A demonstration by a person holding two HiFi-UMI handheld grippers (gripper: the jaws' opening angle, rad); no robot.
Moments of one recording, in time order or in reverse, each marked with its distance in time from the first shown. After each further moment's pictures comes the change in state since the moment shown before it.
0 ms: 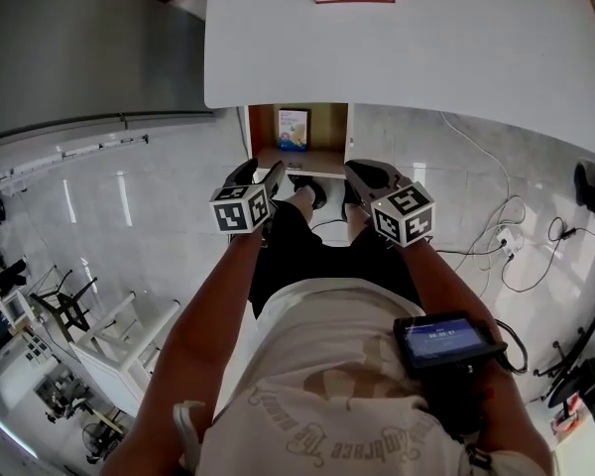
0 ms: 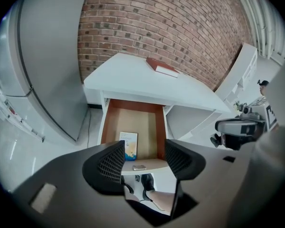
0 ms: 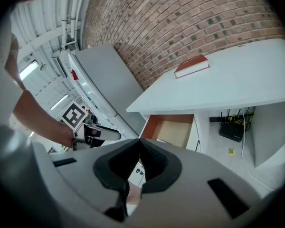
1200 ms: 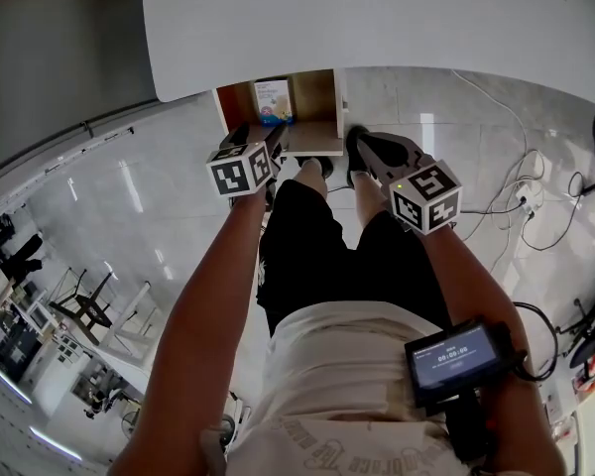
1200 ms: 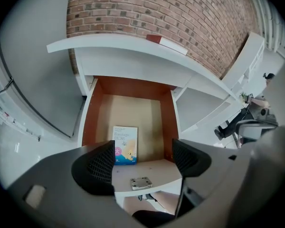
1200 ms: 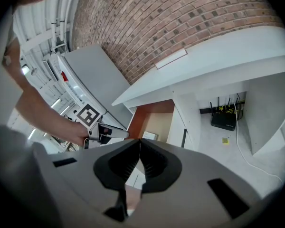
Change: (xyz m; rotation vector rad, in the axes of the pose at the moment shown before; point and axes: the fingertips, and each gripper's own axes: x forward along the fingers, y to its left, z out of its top) left arm 0.107 0.003 -0.014 0.024 0.111 0.022; right arm 0.000 -0.066 -0.044 0.082 0.002 -0.055
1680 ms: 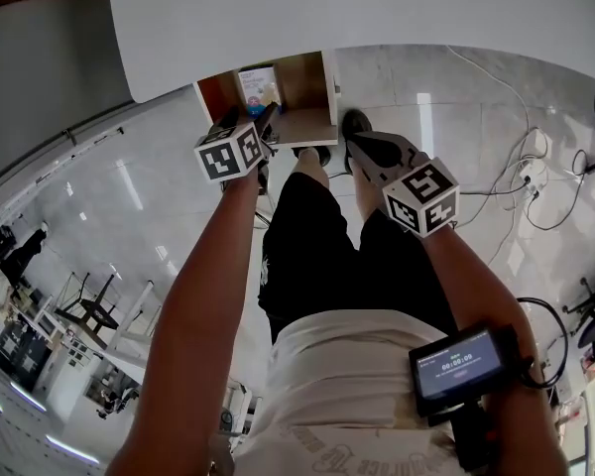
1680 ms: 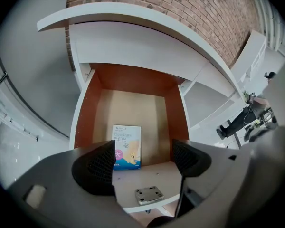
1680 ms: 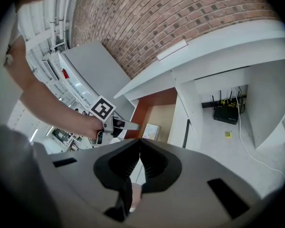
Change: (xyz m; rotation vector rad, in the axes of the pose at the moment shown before) left arm 0.039 0.009 -0.003 0.001 0.006 0.003; right arm 0.005 0.006 -0.034 0.012 0.036 0.026
